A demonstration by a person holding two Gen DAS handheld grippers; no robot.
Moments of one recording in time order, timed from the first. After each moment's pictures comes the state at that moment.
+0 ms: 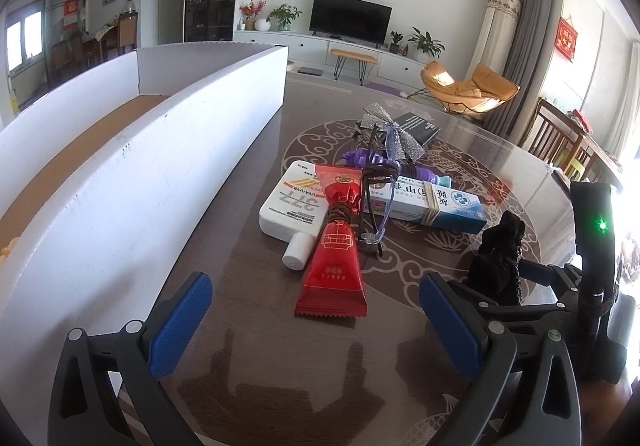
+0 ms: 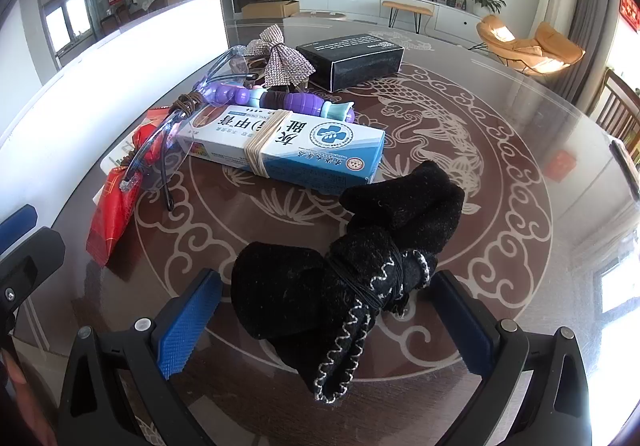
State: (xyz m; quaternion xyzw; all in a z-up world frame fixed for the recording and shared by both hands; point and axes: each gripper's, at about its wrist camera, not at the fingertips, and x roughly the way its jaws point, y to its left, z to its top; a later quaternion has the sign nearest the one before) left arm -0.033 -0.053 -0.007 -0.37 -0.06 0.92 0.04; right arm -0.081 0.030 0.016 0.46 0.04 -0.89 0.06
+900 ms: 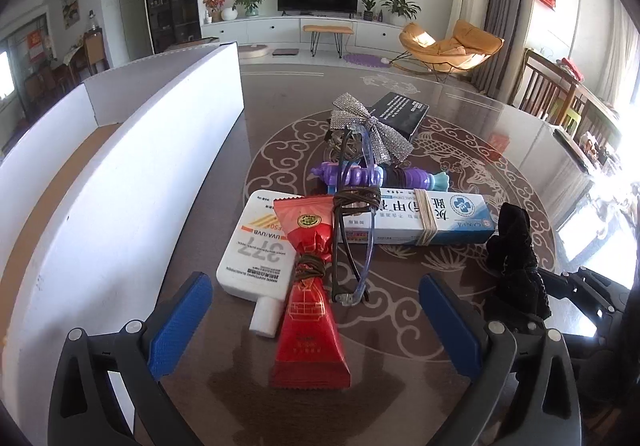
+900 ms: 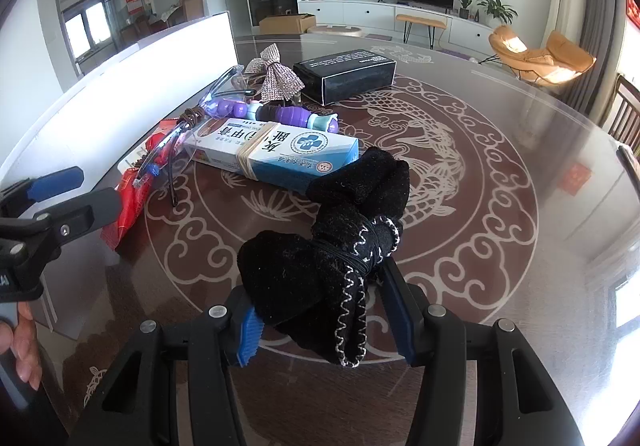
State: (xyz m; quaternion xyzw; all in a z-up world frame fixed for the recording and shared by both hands) left arm -0.101 -0.013 0.002 -0.42 0.02 0.91 0.07; right arm -0.074 0.059 0.026 0.43 0.03 -0.90 0.09
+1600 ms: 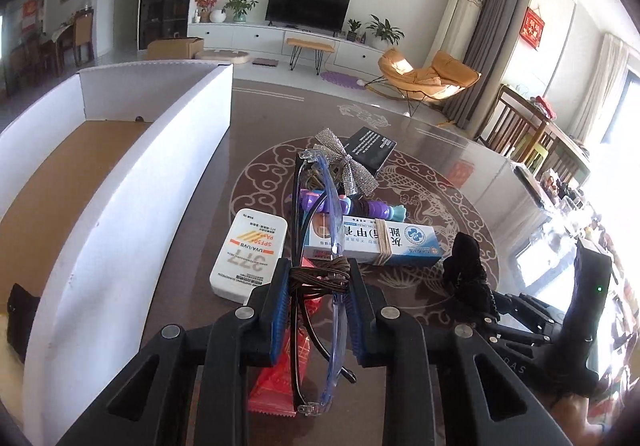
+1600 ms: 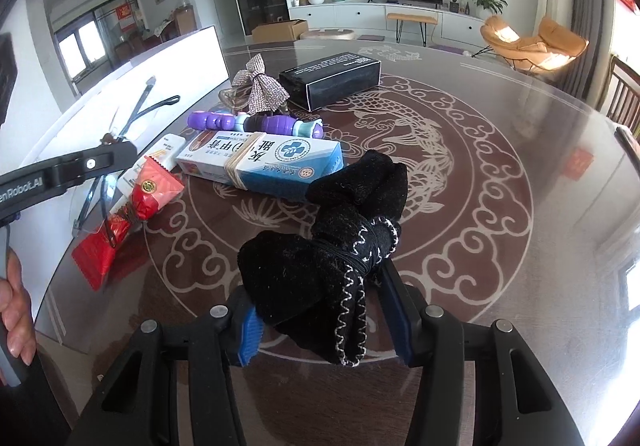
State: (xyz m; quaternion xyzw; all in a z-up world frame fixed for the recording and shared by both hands) left arm -0.056 -0.047 0.045 -0.38 -0.07 0.91 0.13; right arm -0.074 0.083 0.027 0.42 -0.04 -0.90 0.10
